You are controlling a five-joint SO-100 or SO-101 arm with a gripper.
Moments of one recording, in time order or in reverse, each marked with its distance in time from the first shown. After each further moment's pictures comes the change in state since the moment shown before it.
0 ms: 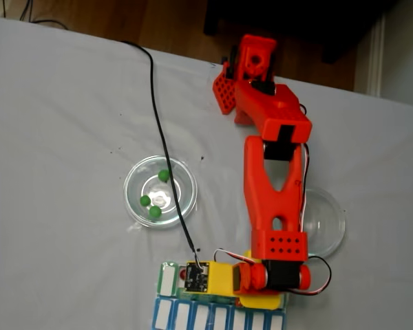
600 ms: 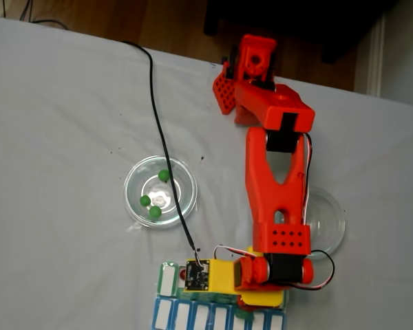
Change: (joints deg) arm 0.0 4.8 4.9 -1.6 -1.8
